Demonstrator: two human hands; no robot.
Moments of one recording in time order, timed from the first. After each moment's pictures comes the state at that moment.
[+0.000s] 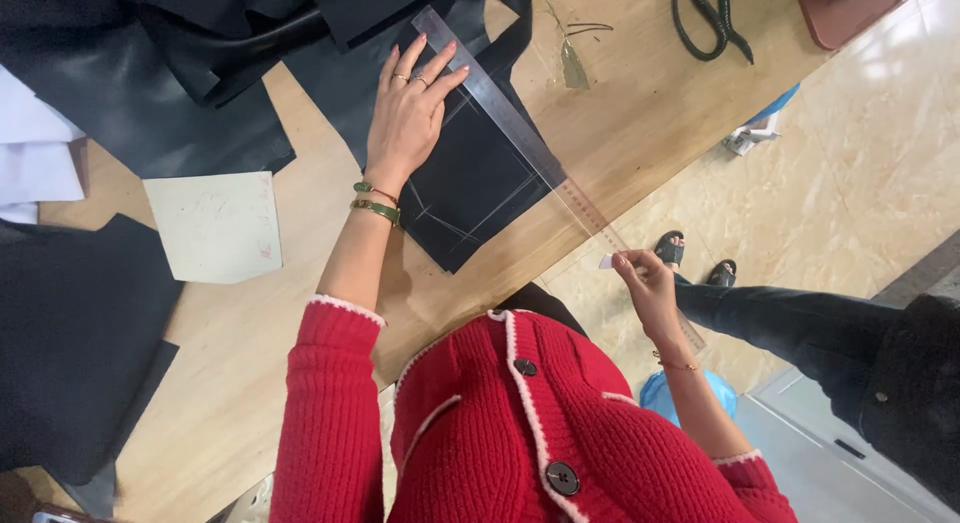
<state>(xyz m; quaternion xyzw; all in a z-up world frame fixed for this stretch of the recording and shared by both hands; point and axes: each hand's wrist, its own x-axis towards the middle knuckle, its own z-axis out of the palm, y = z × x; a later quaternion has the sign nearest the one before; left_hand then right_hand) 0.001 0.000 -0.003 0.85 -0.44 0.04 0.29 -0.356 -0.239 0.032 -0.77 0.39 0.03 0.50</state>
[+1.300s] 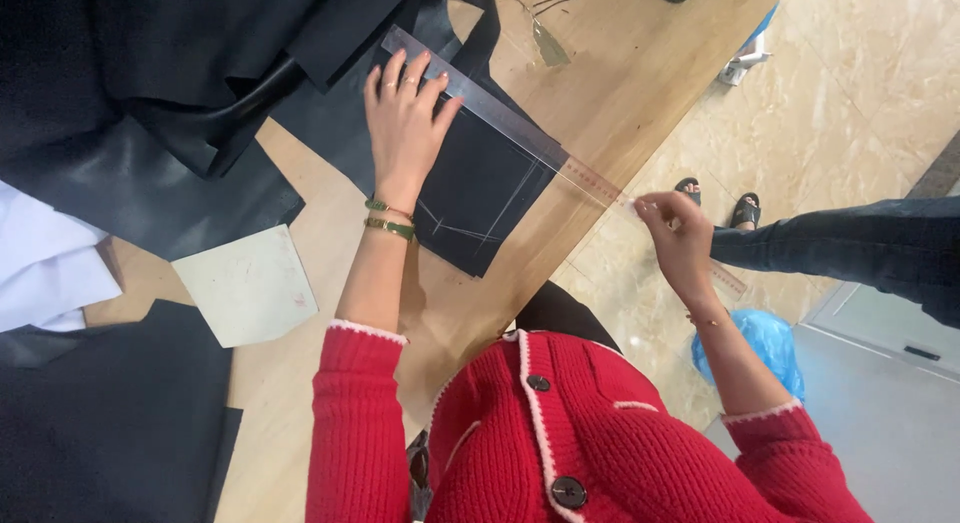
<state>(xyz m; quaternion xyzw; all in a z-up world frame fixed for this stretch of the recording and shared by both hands) 0.010 -0.013 -0.005 0.85 -0.45 0.13 0.23 -0.320 -0.205 0.071 -0.83 0.39 -0.10 0.38</state>
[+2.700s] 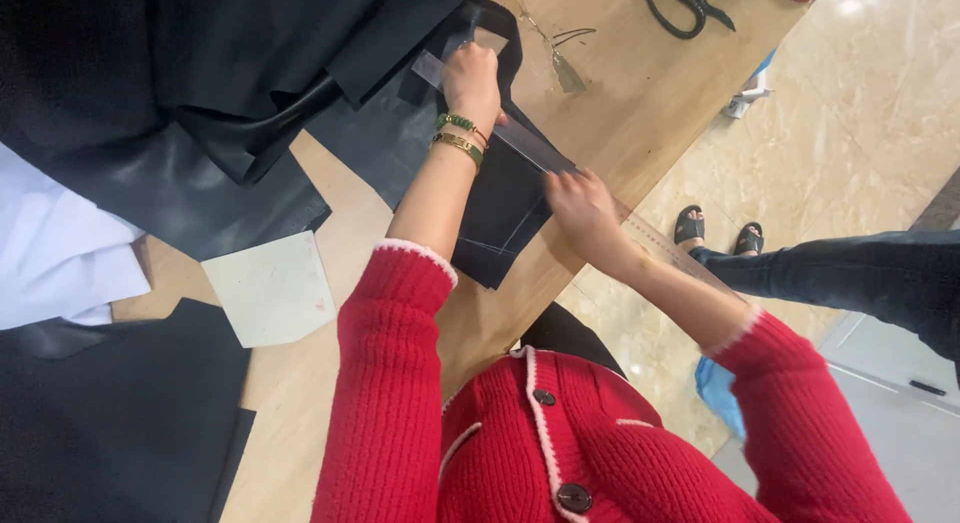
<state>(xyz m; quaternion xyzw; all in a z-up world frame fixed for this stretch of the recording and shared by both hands) 0.051 -0.139 -0.045 0.93 -0.34 -0.13 -0.02 -0.210 -0.182 -0.022 -0.99 -0.02 0.08 -0.15</state>
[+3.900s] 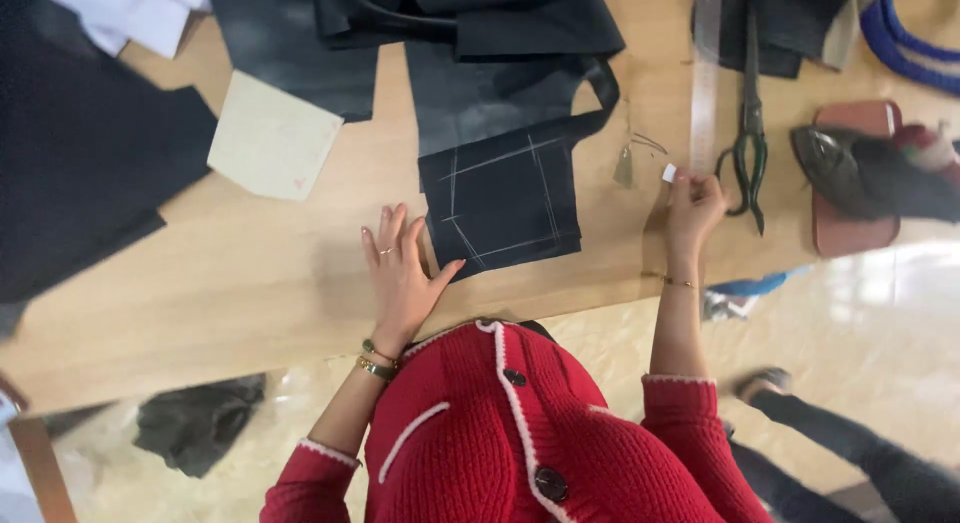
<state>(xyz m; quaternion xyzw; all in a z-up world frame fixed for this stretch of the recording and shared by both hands) -0.219 0.058 0.005 0.95 -0.01 0.05 0.30 -0.112 -0.400 -0.063 -0.89 0.18 -0.24 0.35</state>
